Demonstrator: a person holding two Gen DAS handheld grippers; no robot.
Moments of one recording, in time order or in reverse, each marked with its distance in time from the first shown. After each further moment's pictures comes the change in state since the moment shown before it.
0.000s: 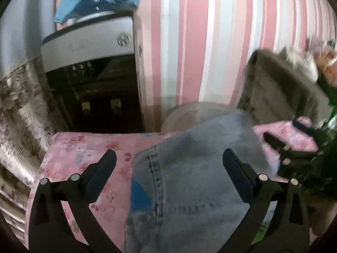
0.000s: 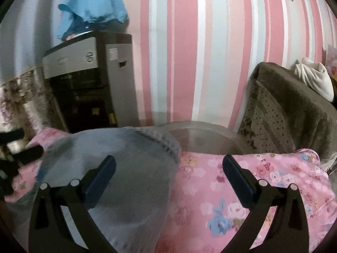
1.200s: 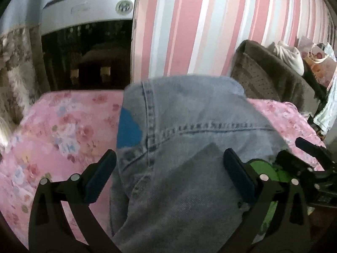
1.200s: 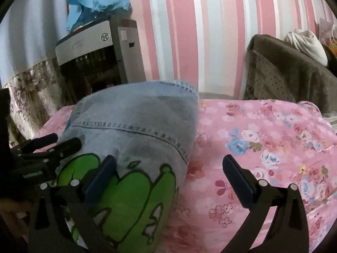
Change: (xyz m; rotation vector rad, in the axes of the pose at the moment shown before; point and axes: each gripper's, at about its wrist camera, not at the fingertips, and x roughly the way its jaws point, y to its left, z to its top) left arm -0.013 0.017 -0.089 -0.060 -0.001 -0.154; right arm -0.065 0.022 -0.085 0.092 0.088 0.059
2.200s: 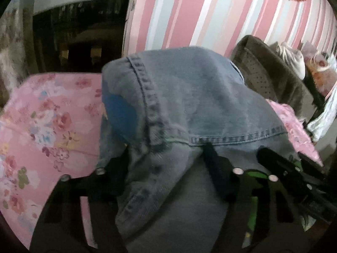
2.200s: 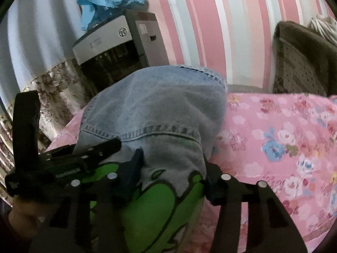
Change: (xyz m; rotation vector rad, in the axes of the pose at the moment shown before) left arm 0.035 -0.015 0.001 -0.068 0.099 -0.024; right arm 0.026 0.000 0.006 0.014 0.054 0.218
